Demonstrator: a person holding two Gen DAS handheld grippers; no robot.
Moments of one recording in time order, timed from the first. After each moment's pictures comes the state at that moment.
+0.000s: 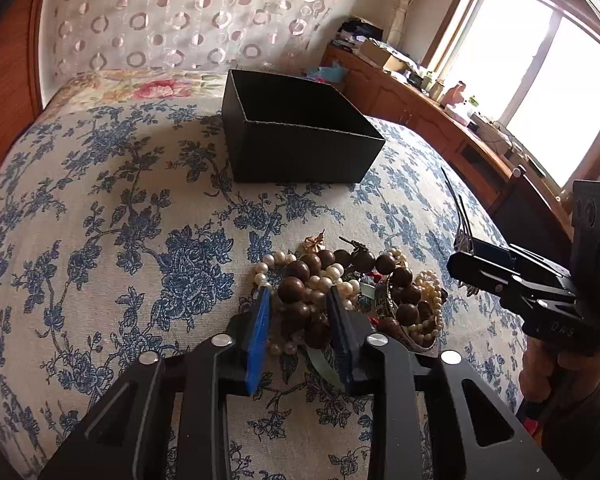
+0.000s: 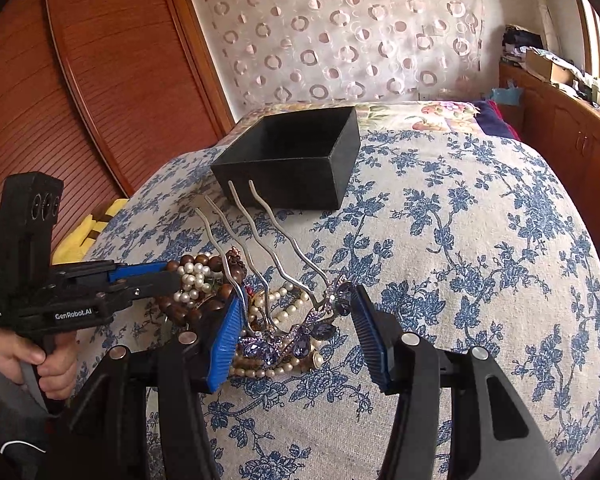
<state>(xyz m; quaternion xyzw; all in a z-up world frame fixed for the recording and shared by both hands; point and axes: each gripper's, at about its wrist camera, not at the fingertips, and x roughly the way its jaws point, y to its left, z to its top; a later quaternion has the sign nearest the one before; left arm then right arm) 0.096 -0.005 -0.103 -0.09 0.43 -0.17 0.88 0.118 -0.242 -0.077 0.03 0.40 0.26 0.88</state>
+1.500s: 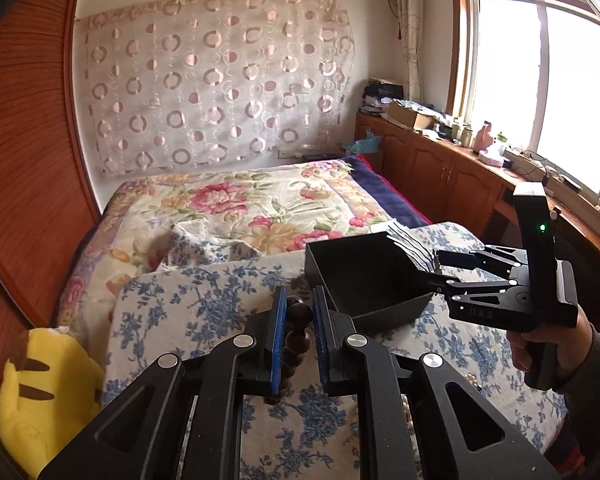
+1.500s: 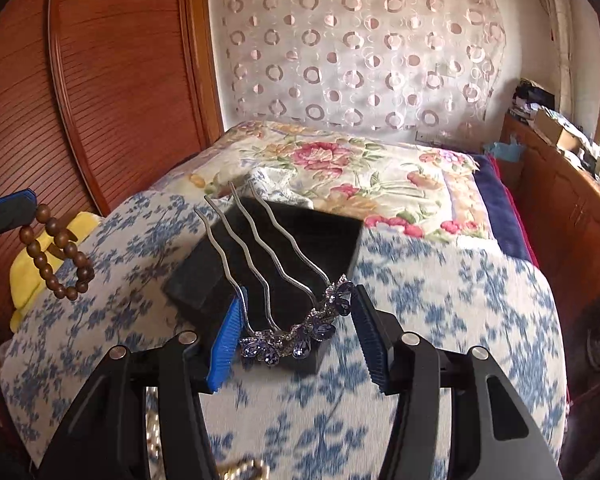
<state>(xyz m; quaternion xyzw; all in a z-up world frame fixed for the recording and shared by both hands) 0.119 0.042 0.027 0.01 0.31 -0.08 0.95 0.234 -0.182 -0.034 -0.06 0.36 0.24 0.90</state>
